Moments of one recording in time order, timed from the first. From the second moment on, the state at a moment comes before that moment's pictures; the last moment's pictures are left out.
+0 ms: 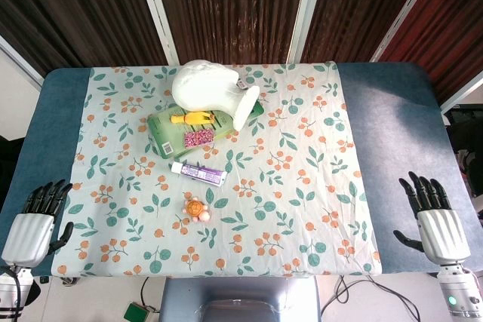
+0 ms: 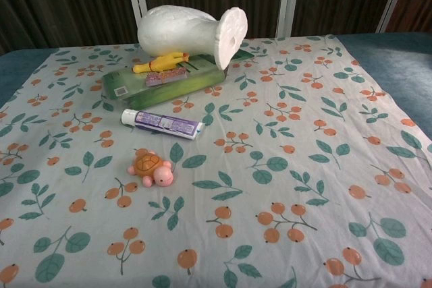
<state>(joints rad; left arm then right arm) -0.12 -1.19 -0.03 -1.55 1.57 1.48 0.14 0.07 -1.15 0.03 -1.60 -1.56 1.51 -0.14</state>
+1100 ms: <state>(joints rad) -0.39 -1.70 -0.02 -1.08 1.73 1.29 0.29 0.04 -1.10 0.00 -1.63 -1.59 1.52 -0.10</state>
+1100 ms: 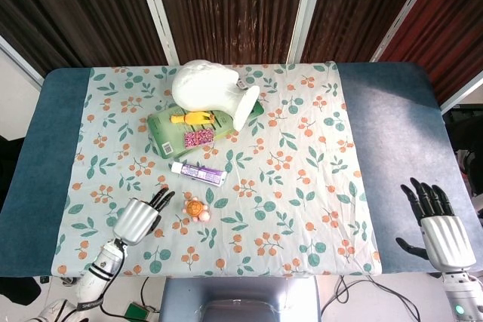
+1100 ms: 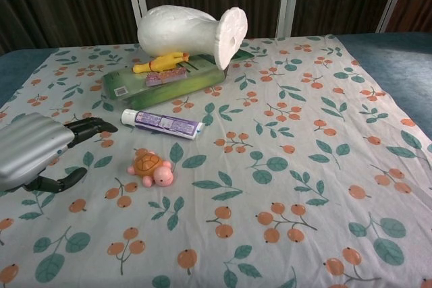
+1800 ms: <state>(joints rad) -0.48 -1.86 -0.01 -0.99 1.75 1.24 0.43 0.03 -1.07 -0.01 -1.64 -1.61 1.53 -0.05</state>
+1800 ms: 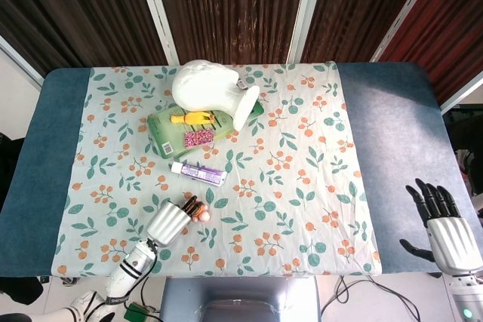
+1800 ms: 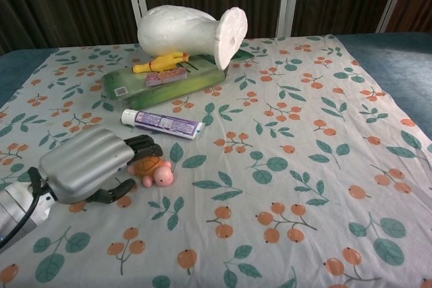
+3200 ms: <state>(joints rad) -0.52 -1.94 0.03 -0.87 1.73 1.34 0.36 0.01 -1.05 -0.01 -1.65 -1.63 1.56 -0.02</state>
